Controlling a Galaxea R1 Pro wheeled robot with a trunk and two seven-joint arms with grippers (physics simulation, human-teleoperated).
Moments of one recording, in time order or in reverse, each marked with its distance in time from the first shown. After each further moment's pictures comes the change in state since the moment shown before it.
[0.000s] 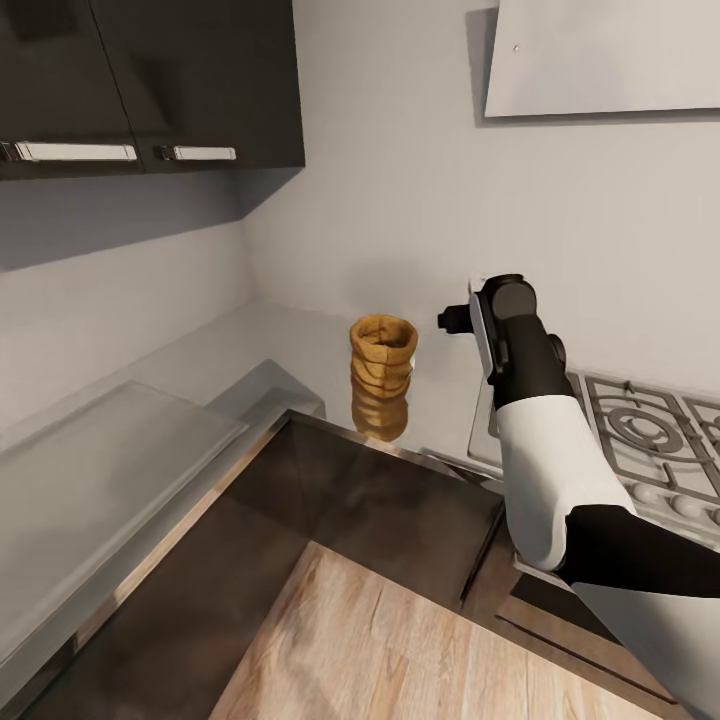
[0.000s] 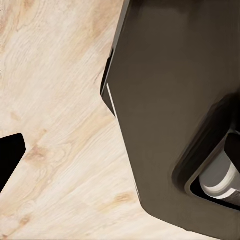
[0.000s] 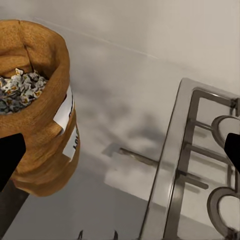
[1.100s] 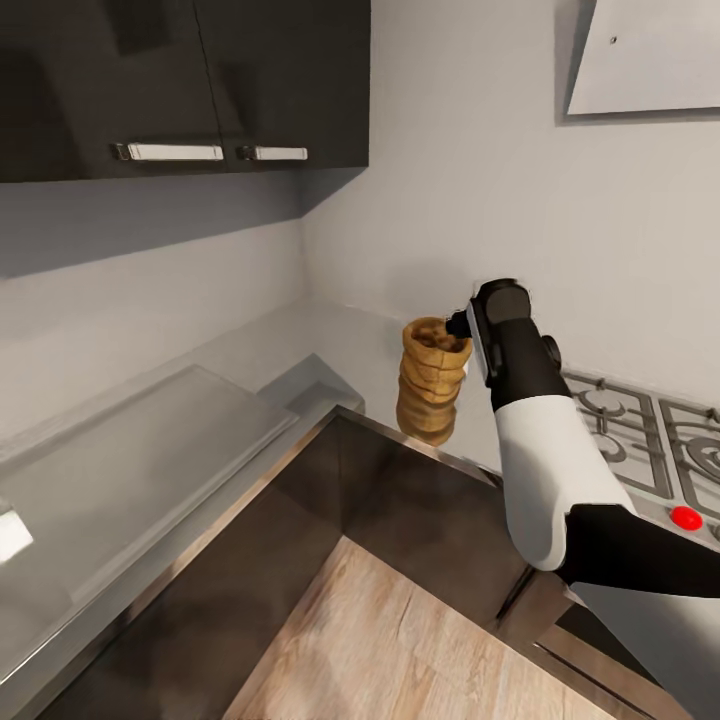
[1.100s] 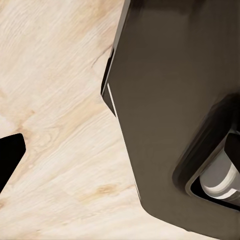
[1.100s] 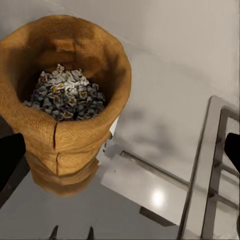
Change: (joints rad) left arm 0.000 0.000 0.000 0.000 0.000 0.000 0.002; right arm 0.000 0.000 -0.001 0.034 0.121 0.001 -0.016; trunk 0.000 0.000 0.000
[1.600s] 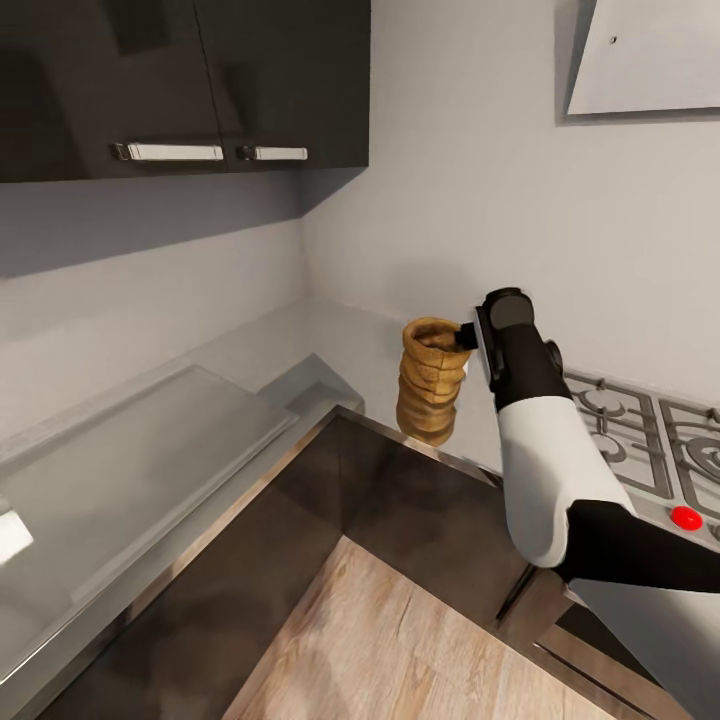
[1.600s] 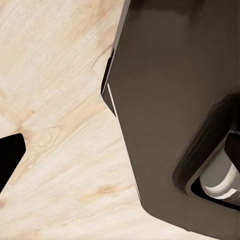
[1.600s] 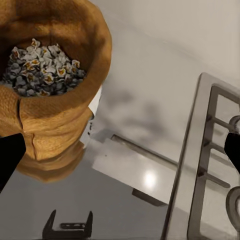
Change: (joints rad) left arm 0.000 0.000 0.000 0.000 0.000 0.000 0.000; right arm 0.000 0.000 -0.082 0.052 0.082 0.000 0.000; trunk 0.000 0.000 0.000
